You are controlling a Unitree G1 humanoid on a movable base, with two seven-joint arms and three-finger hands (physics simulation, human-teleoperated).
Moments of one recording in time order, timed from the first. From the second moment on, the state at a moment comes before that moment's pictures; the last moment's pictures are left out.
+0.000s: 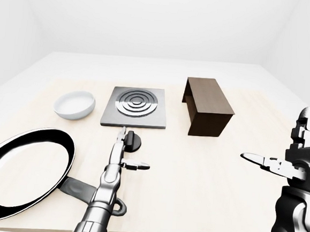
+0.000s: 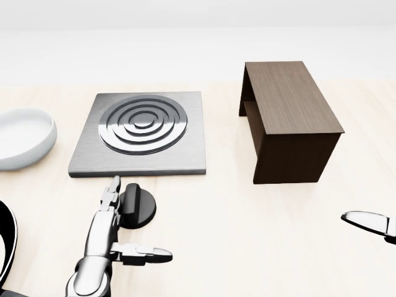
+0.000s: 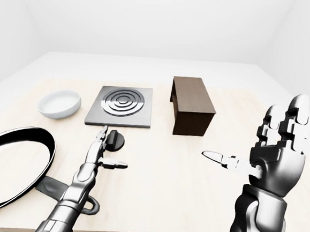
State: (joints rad) left arm -0.23 0.01 0.01 0.54 0.10 -0.09 0.05; right arm 0.08 -0.07 -0.47 -0.68 0.22 0.09 0.01
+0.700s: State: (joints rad) left arm -0.11 -0.02 -0.03 0.40 0.13 -0.09 0.03; right arm 0.08 -0.07 -0.47 -0.68 0.22 0.09 0.01
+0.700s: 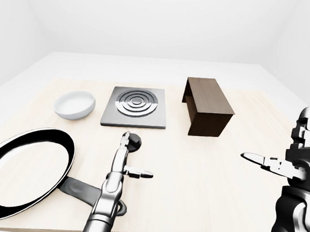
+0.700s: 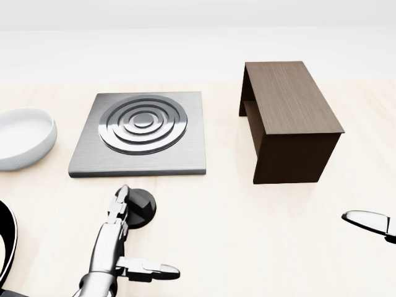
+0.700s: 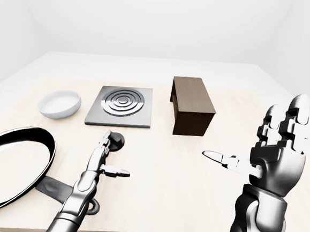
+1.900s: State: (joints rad) left arm -0.02 -0.08 -0.20 0.12 0.16 -0.05 -0.03; right arm 0.08 -0.07 -0.47 -0.68 0.23 0.09 0.01
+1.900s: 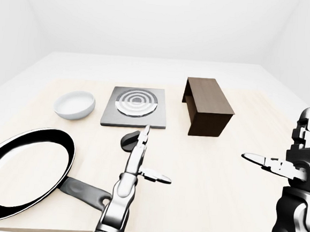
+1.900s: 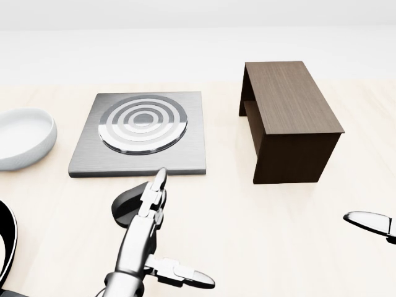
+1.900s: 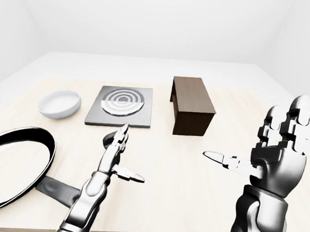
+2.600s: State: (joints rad) left arm 0.16 0.01 -0.25 -0.54 0.04 0.09 -0.02; right arm 0.08 -0.07 -0.47 -0.68 0.23 0.09 0.02
